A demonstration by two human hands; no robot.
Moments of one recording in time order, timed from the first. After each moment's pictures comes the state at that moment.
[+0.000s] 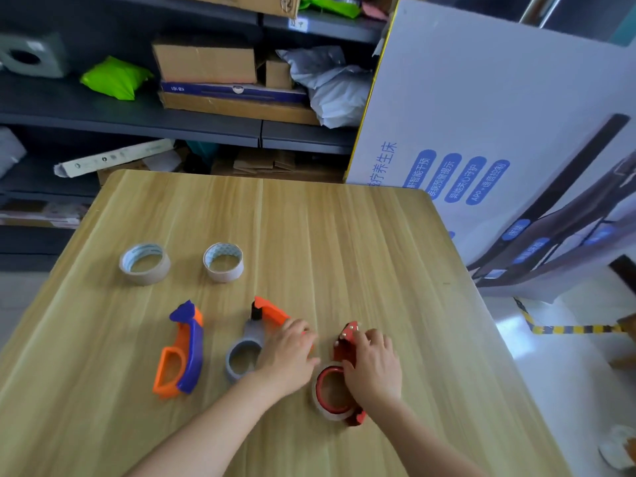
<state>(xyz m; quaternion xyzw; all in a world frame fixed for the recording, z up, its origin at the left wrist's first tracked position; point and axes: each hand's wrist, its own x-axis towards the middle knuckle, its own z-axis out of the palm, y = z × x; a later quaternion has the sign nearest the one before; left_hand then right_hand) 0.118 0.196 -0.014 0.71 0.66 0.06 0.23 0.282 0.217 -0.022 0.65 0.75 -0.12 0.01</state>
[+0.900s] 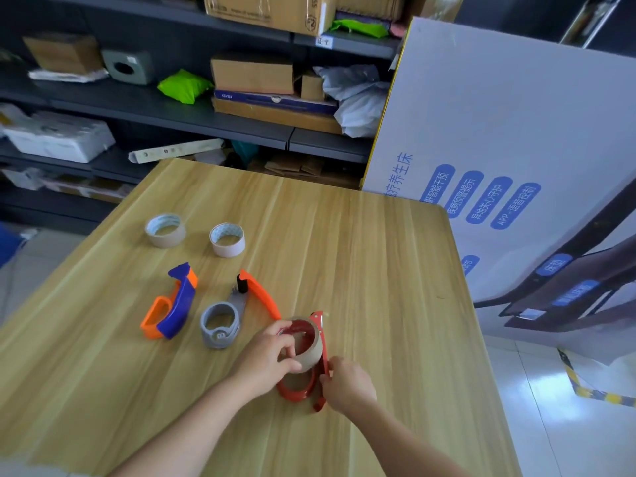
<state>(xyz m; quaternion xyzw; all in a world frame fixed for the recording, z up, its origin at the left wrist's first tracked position) 0.200 0.150 -0.016 0.55 0.74 0.24 0.30 0.362 0.212 -0.025 0.55 0.77 -0.31 0.11</state>
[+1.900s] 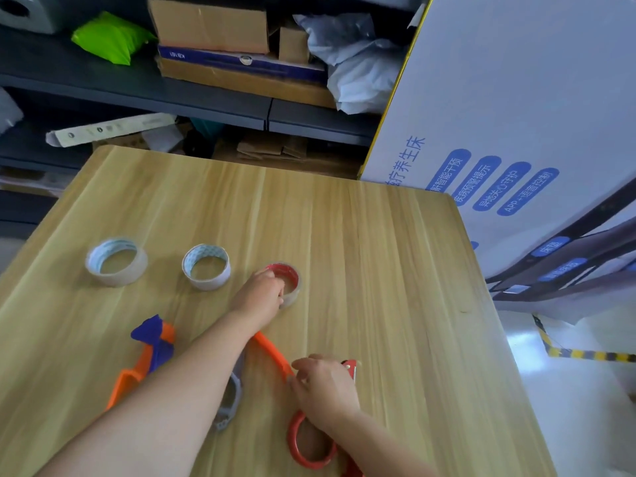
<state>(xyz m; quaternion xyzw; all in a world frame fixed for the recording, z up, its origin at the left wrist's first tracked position) 0.056 0.336 -0.054 0.60 0.76 0.08 0.23 0.242 0.269 -0.039 0.48 0.83 -0.29 0.04</state>
